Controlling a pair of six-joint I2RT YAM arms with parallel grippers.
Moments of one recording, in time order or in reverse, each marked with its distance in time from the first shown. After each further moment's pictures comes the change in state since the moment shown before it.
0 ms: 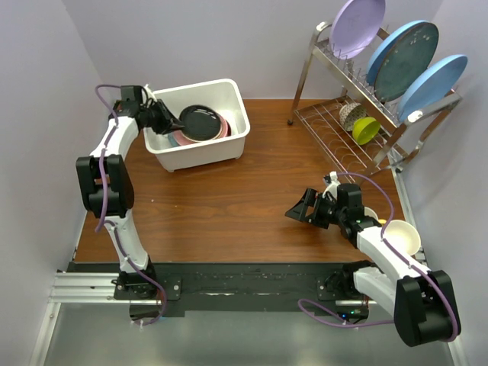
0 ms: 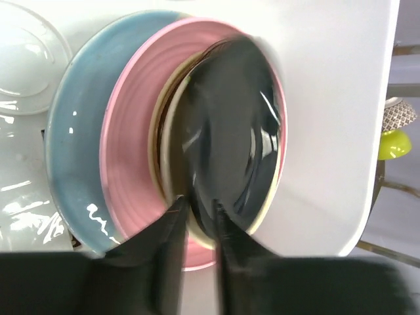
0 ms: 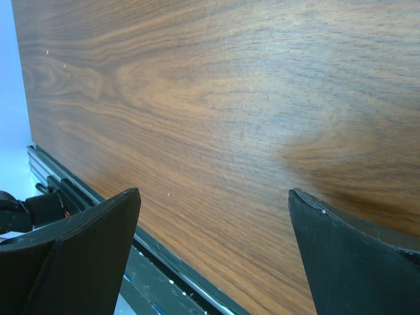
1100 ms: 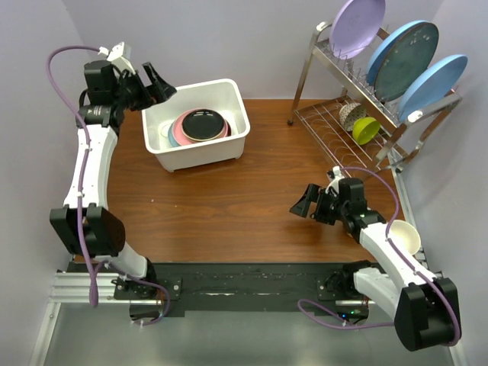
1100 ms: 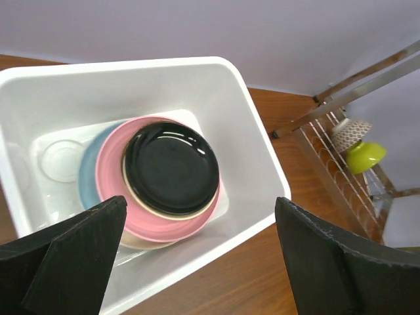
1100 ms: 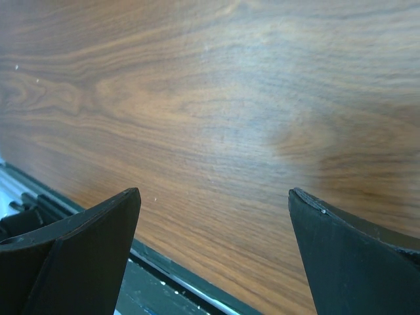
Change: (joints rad) left arm -0.008 -0.404 0.025 -0.008 -0.099 0.160; right arm 0.001 -0.034 0.105 -0.190 0.114 -0.054
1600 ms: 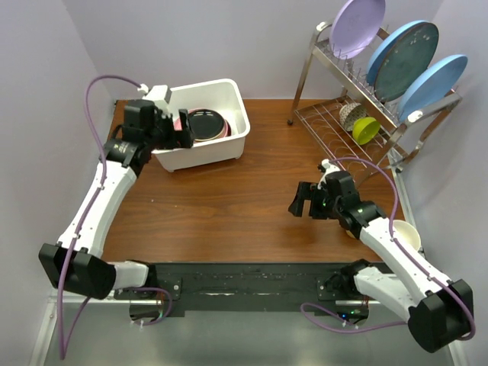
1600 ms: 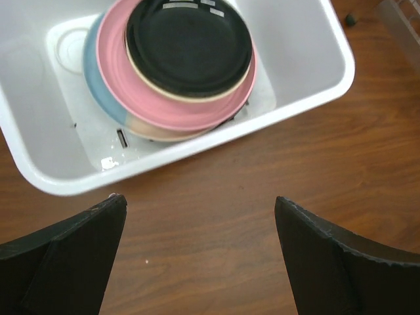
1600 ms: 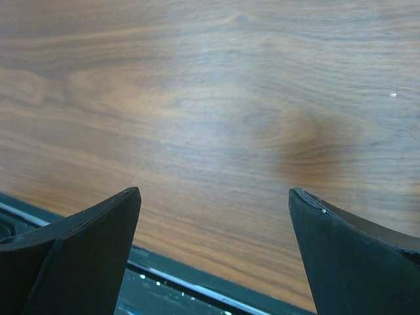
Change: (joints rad) left arm -0.293 -0.301 -0.358 -0.124 -0.399 0.165; right arm 0.214 -0.019 0.194 -0.243 0.299 -0.055
